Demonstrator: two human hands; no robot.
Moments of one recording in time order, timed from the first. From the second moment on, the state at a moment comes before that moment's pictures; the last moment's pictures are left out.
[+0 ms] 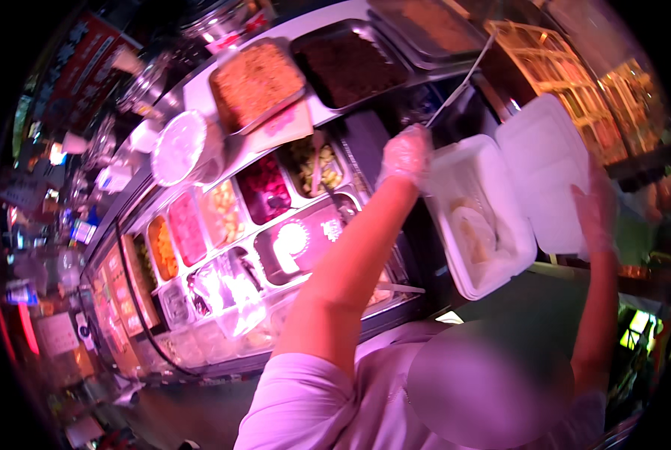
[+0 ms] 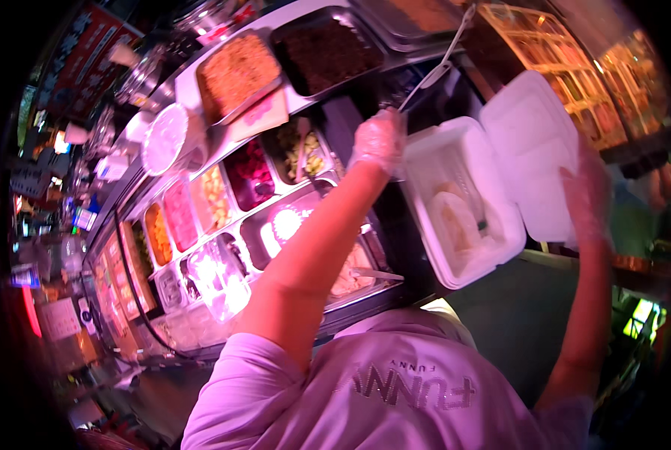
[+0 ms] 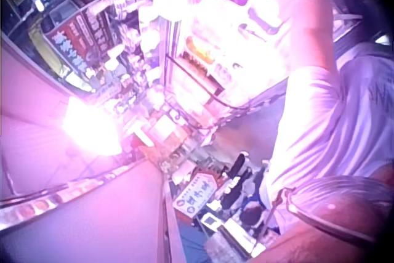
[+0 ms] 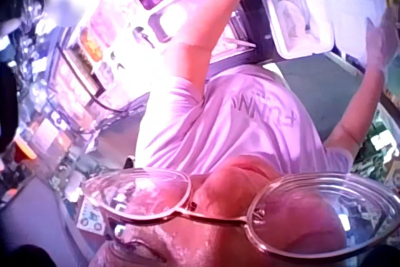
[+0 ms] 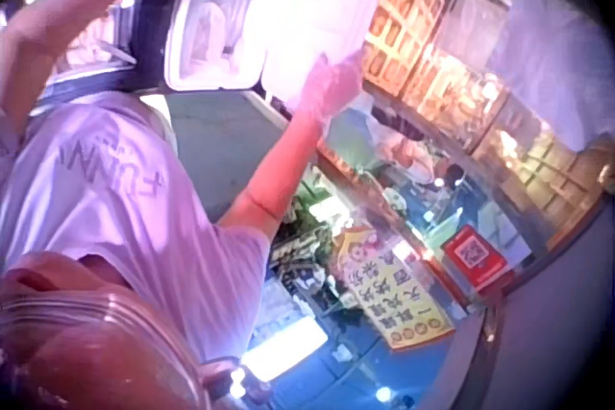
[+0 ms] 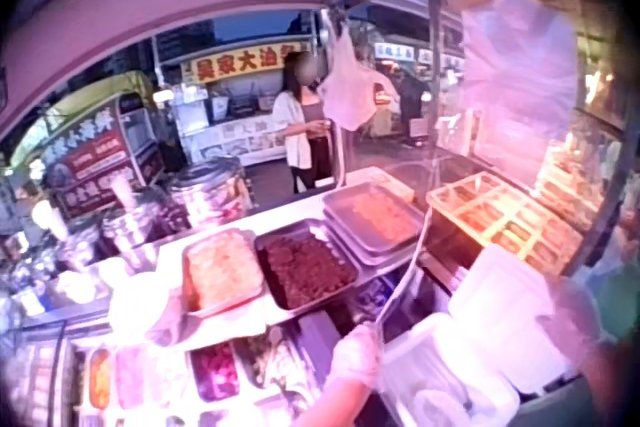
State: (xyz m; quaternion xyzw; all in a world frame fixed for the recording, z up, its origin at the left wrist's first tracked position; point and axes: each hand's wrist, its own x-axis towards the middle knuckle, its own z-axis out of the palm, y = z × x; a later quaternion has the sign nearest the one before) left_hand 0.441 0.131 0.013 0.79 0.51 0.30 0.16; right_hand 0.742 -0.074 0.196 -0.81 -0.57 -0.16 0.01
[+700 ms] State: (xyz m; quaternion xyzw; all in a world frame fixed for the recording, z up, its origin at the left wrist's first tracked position) left_hand 0.199 0.175 0.083 0.83 0.45 0.32 -0.02; right_hand 0.537 -0.104 0.089 -0.67 -0.74 0.07 -0.06
